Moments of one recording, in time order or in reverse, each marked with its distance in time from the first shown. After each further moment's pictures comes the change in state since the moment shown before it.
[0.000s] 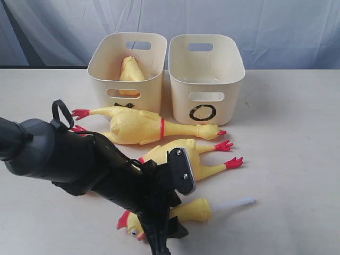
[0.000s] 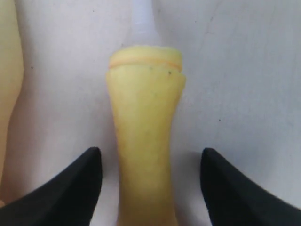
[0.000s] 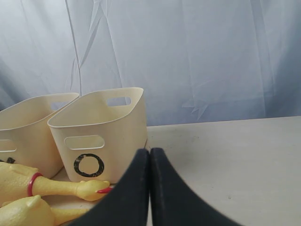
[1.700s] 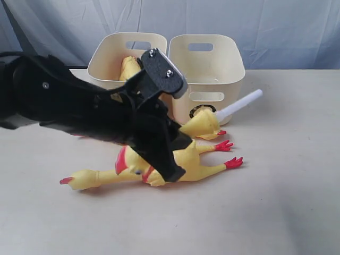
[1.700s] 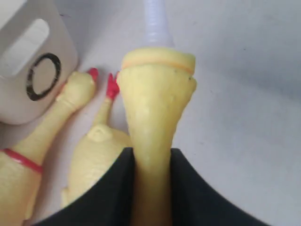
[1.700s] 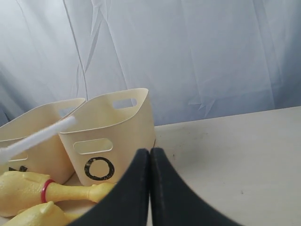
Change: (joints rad) left arm 0.012 -0.385 -0.134 0.655 -0.005 -0.932; right arm 0.000 0.000 0.000 0.078 -0.001 0.002
